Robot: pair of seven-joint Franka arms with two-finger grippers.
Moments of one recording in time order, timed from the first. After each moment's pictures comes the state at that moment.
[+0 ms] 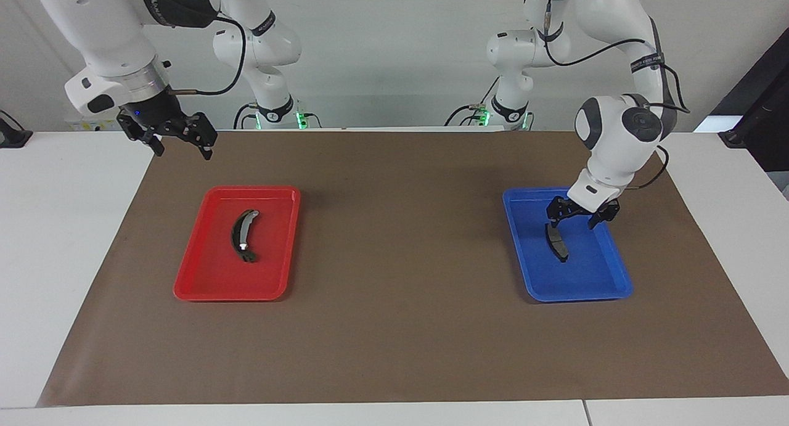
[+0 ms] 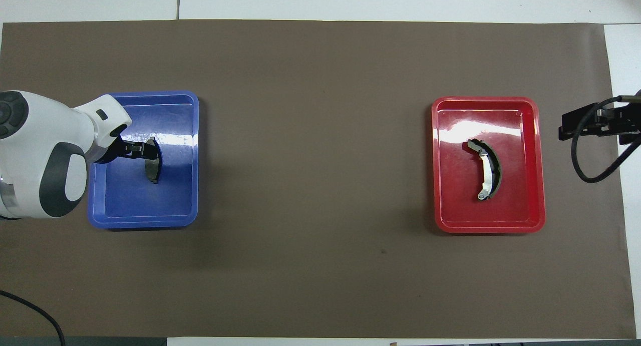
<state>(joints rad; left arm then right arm) -0.05 0.12 -0.03 -2.12 0.03 2.27 0.07 0.02 -0.01 -0.04 -1.59 -0.02 1.54 0.09</state>
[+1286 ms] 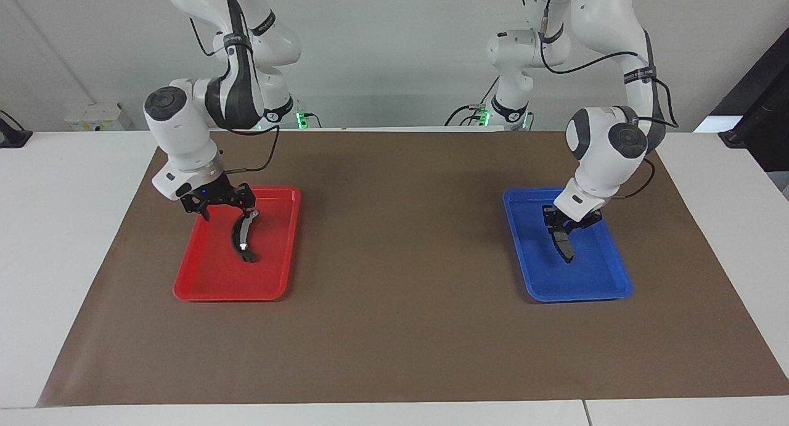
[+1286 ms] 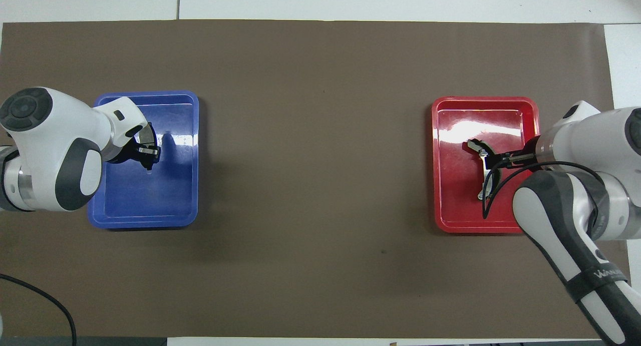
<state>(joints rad) -0.10 0.14 -0.05 -2.02 0.03 2.14 0.07 0.02 0.00 -0.04 -2.26 -0.02 2.29 -0.11</state>
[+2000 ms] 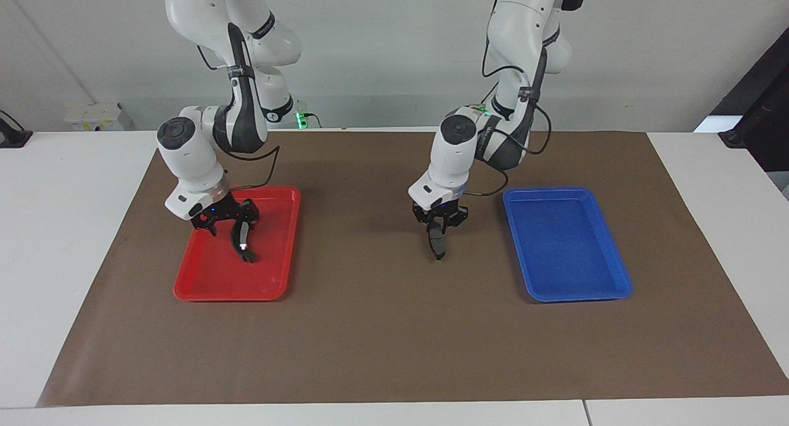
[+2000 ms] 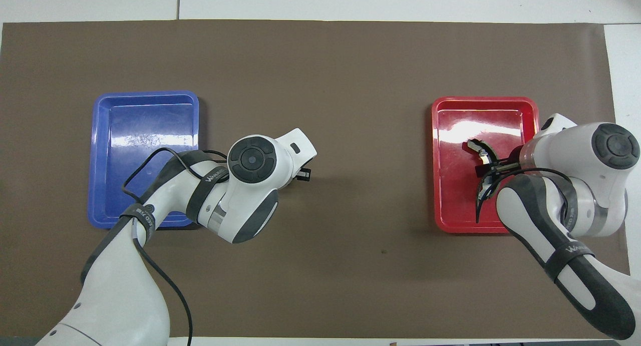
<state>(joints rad) -0.59 0.33 -0.06 -2.00 0.02 2.39 -0.41 0.00 0.11 -0.04 -2.29 0.01 2.42 -0.21</state>
